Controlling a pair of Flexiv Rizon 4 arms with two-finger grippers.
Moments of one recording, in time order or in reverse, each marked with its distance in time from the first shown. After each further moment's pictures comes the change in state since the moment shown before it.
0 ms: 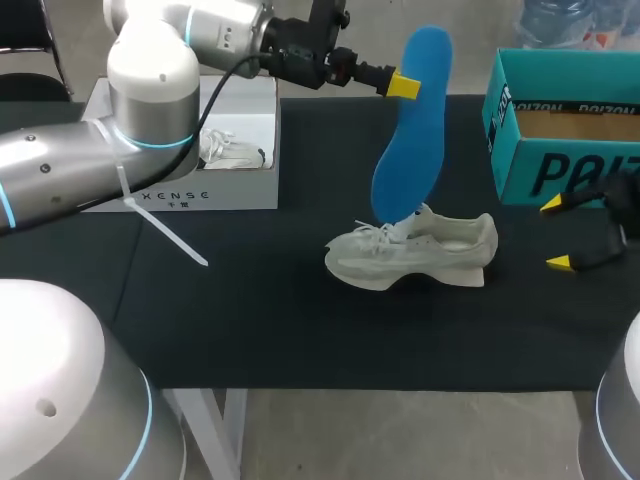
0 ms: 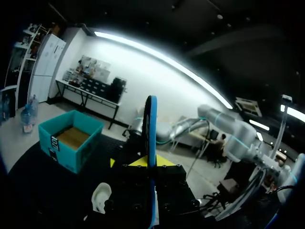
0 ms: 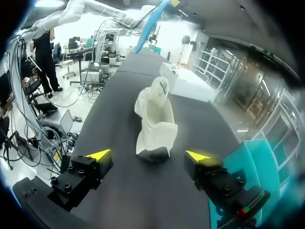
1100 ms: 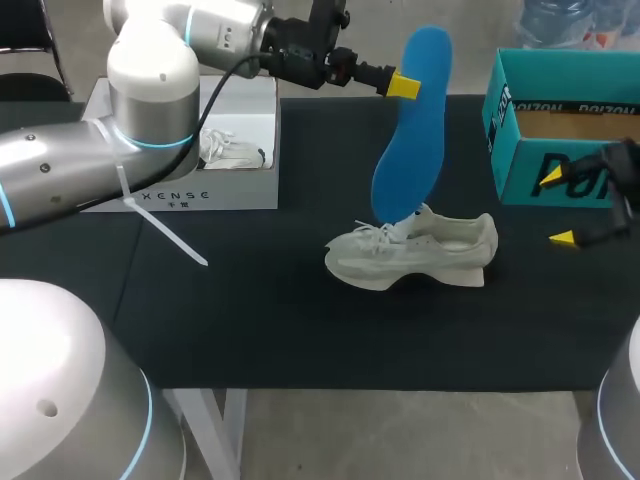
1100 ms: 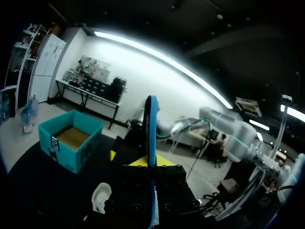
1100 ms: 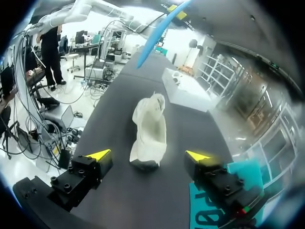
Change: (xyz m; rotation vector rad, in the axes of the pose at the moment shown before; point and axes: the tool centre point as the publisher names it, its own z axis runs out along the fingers) left arm 0.000 0.000 0.000 0.000 0.000 0.000; right arm -0.019 0.041 -0.022 0.026 0.011 -0.085
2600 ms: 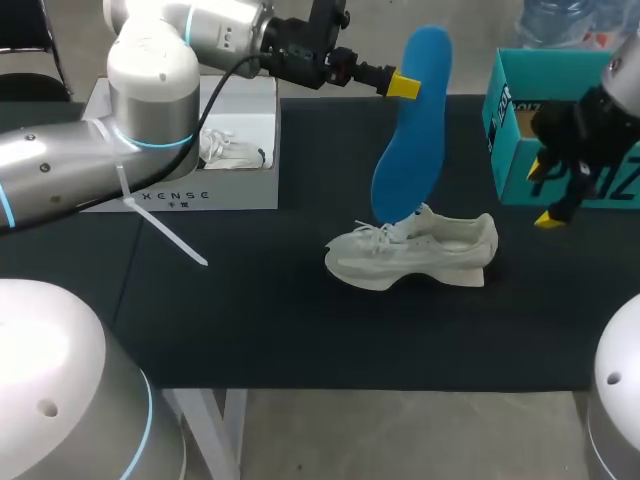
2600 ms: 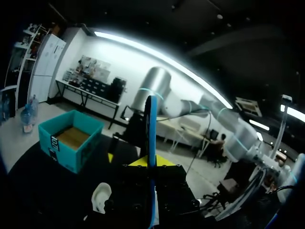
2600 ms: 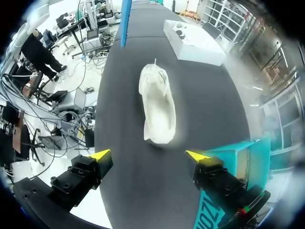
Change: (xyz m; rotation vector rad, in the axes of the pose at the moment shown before) left arm 0.000 0.000 0.000 0.000 0.000 0.000; right arm -0.002 0.031 -0.004 0.499 0.173 0.194
